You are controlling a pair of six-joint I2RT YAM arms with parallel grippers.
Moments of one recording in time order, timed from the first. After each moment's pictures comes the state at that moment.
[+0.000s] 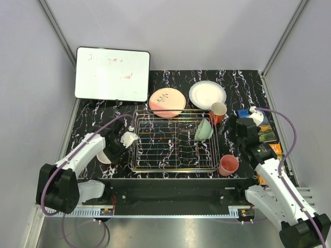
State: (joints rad) left arm -0.28 1.20 0.73 -0.98 0.05 0.58; right arm 0.32 0.77 0.67 -0.52 0.35 0.64
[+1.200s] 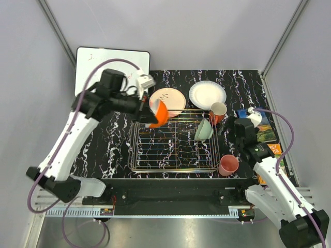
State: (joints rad) left arm -0.43 1.27 1.66 -1.09 0.79 0.09; right arm 0.32 0.79 0.64 -0.48 0.36 0.64
